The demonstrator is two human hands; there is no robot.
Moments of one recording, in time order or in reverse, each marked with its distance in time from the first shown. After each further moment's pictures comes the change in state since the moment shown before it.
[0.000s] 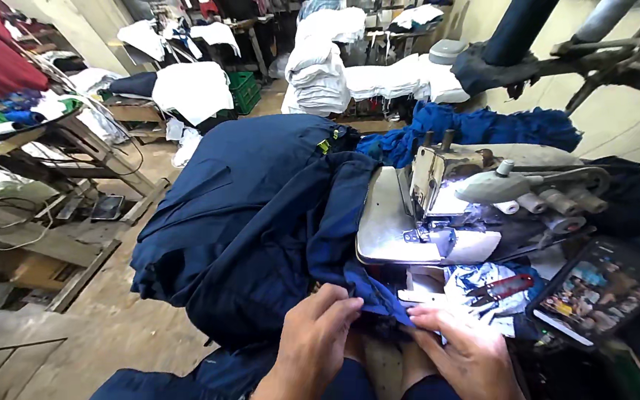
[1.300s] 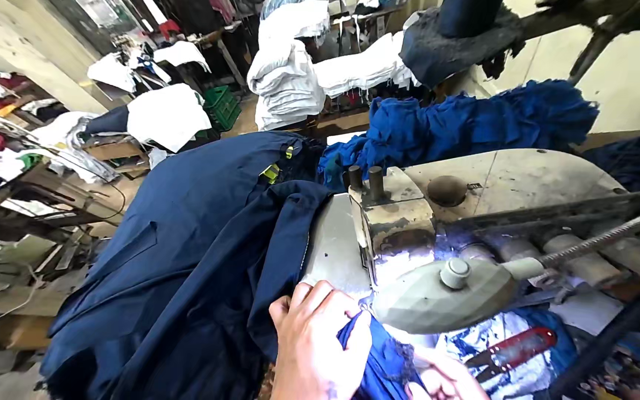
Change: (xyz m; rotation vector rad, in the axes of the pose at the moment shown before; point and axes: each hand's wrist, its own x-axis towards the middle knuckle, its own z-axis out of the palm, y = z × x) left_hand 0.108 0.010 0.086 0.306 -0.181 -0.244; right_hand -0.003 0.037 0.002 0.482 0.154 0.513
